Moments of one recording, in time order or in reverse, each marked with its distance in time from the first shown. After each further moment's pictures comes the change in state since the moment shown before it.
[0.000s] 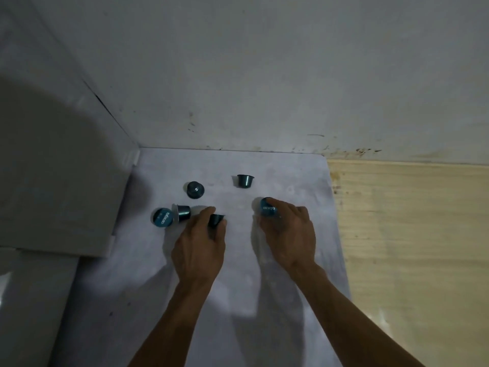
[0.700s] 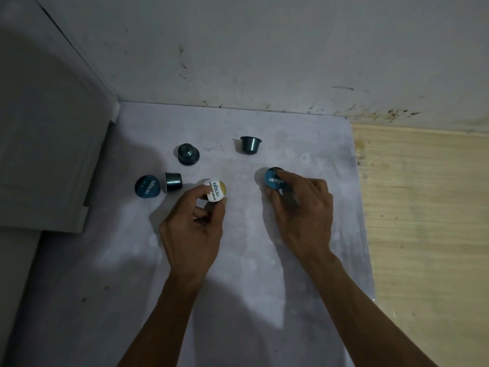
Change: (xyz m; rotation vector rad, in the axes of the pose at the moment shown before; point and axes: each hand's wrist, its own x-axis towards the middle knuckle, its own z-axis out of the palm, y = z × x) left_hand -0.010 -0.023 0.022 -0.384 0.181 0.129; right_hand -0.001 0.033 0.050 0.173 0.328 -0.123
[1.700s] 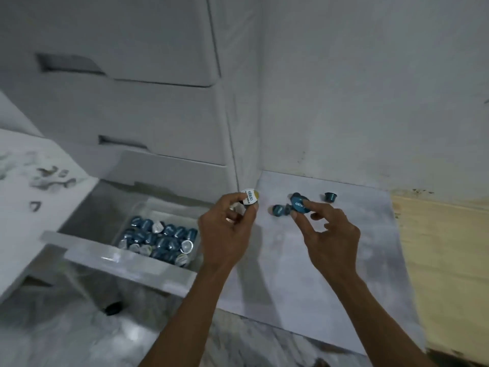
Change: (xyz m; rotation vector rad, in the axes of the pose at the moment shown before) left_hand -0.012 0.115 -0.309 -0.155 0.219 0.044; right_hand -0.052 -0.315 -0.128 0.244 -0.077 -0.065
